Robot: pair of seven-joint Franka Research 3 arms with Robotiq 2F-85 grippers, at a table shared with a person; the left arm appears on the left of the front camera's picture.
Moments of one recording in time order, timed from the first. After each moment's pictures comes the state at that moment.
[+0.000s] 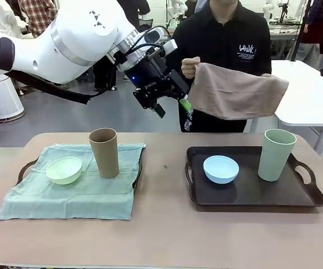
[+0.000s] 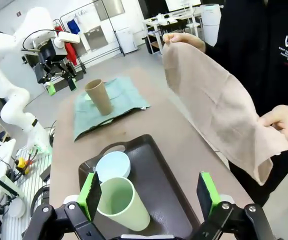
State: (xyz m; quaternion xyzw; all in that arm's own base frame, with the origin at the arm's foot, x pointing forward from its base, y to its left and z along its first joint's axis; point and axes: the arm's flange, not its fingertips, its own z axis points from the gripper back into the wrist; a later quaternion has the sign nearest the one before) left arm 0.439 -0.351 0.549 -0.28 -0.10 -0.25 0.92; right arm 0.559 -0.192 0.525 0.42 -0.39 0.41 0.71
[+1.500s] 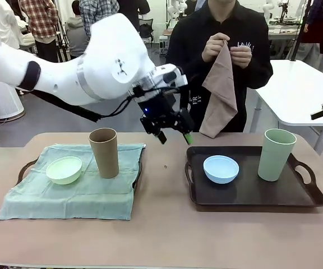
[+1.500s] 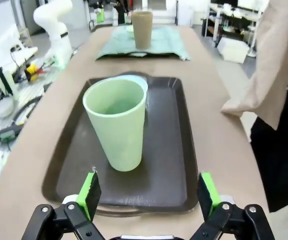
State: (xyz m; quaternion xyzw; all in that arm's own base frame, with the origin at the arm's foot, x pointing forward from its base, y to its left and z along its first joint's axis) left arm 0.429 -0.384 0.466 -0.19 -0.08 -0.24 0.95; right arm 0.568 -0.205 0.377 0.38 -0.36 0.61 0.59
